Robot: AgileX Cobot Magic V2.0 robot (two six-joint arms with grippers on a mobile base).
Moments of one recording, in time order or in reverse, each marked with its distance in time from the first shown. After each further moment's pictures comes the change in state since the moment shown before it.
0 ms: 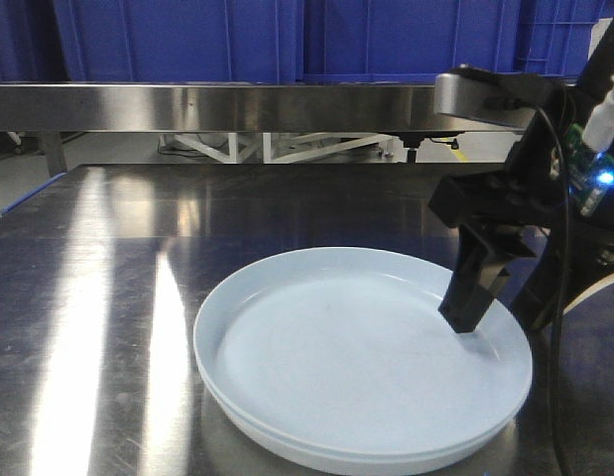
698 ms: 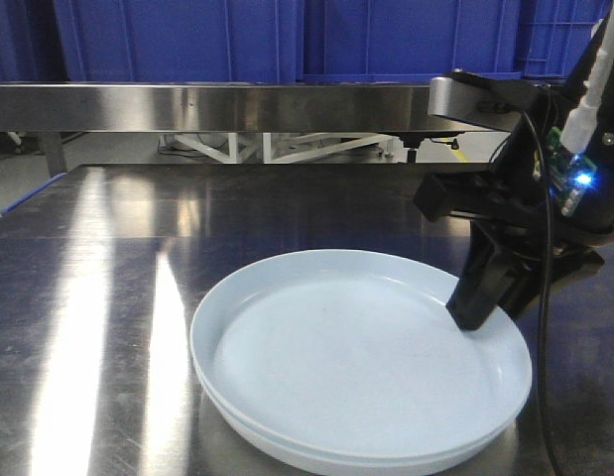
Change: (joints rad) left arm 0.000 0.000 0.000 0.006 0.000 0.000; right arm 0.000 0.017 -0.006 0.030 -0.015 0.011
